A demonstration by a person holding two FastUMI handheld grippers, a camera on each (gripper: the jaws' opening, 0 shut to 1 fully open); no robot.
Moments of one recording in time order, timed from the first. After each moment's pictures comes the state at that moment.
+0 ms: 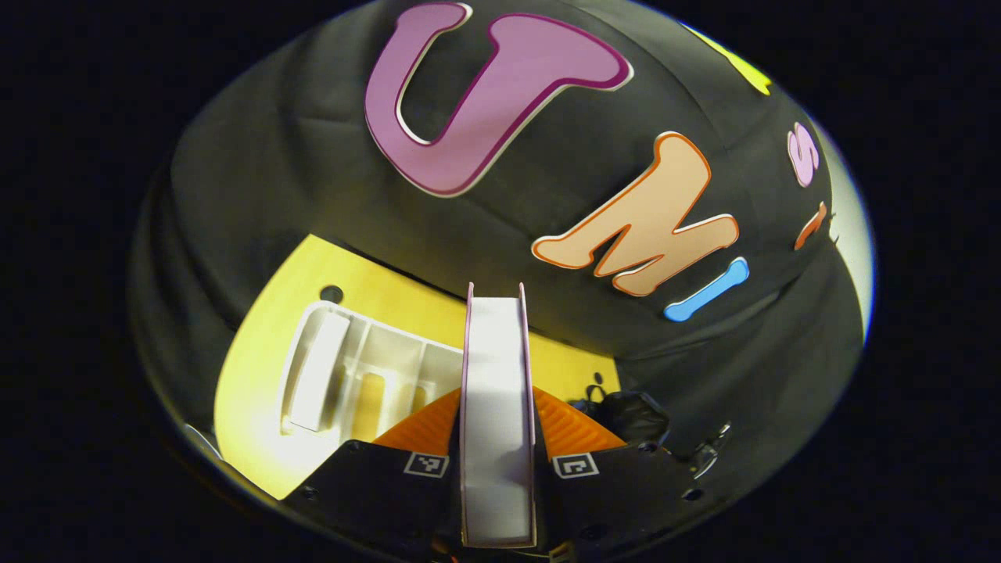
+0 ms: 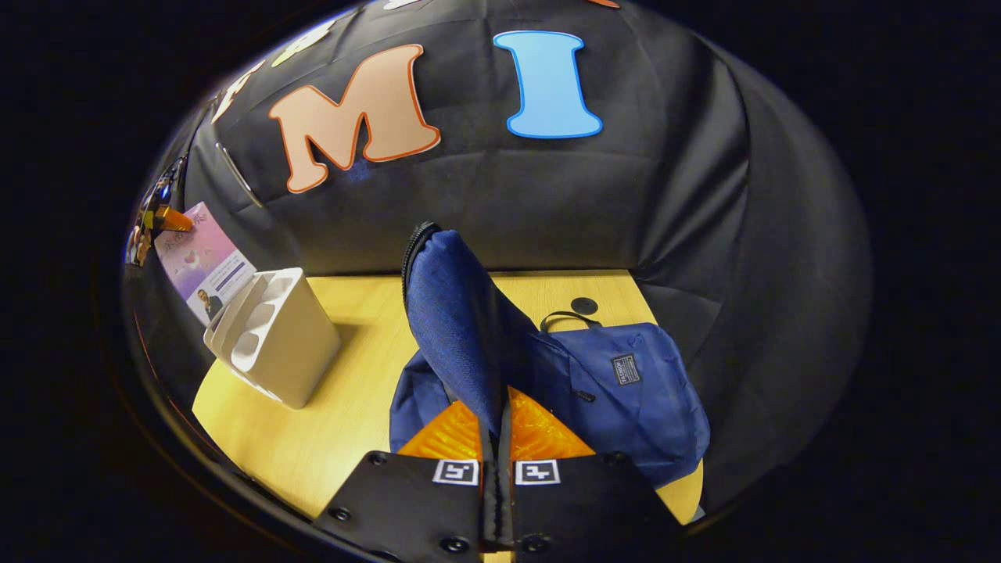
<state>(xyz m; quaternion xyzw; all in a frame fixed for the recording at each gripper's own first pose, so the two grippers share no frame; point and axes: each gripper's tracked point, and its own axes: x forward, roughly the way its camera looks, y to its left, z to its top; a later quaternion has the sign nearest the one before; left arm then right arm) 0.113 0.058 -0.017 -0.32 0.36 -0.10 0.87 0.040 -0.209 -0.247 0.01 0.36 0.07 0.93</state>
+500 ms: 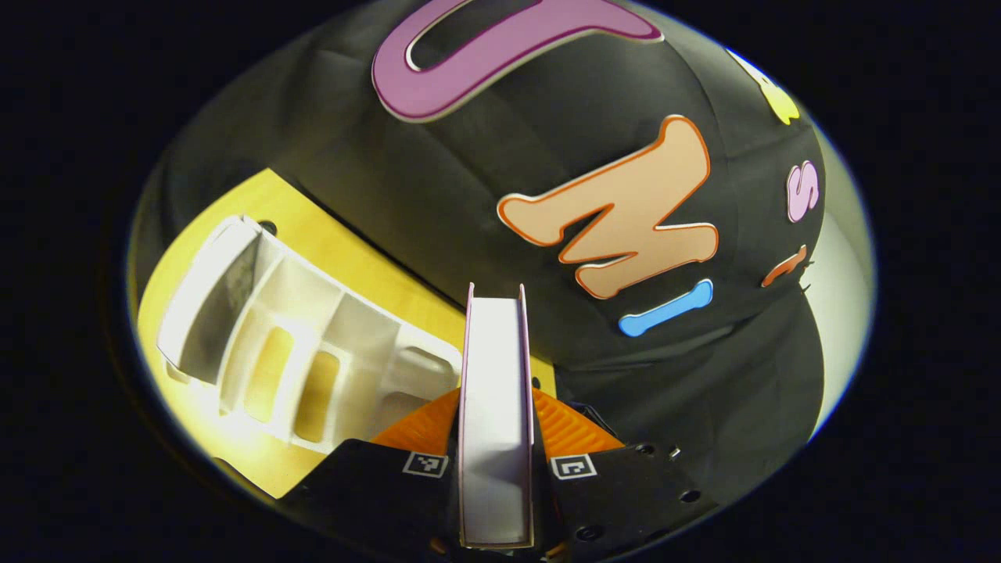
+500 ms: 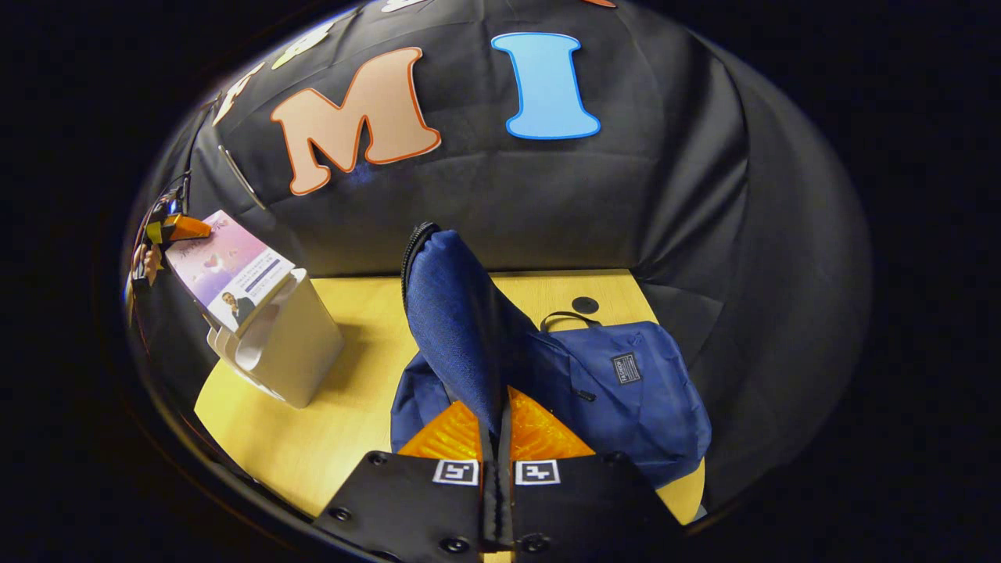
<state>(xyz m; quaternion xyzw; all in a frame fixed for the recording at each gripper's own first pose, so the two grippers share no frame) 0.123 -0.038 -0.058 -0.42 0.34 -0.16 0.83 0.038 -0.209 -0.248 0.02 0.35 0.08 0.93</state>
